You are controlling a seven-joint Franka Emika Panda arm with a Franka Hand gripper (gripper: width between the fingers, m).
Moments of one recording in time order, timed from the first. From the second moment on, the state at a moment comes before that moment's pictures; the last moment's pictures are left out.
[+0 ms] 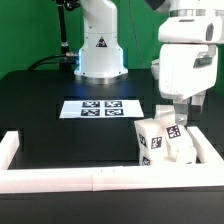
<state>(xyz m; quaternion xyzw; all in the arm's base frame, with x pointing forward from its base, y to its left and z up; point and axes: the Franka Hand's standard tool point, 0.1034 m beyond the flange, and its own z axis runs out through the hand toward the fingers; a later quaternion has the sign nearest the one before) 0.633 0.100 0.096 0.88 0.47 0.07 0.06</state>
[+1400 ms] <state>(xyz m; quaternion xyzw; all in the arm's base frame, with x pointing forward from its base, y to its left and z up) 0.618 0.091 0.072 0.87 0.48 0.05 0.07</state>
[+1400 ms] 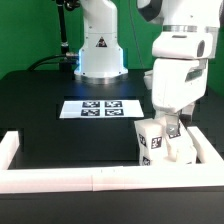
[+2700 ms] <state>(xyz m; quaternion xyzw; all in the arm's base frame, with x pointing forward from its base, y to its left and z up) 0.639 0.104 0.069 0.99 0.12 0.03 0.05</state>
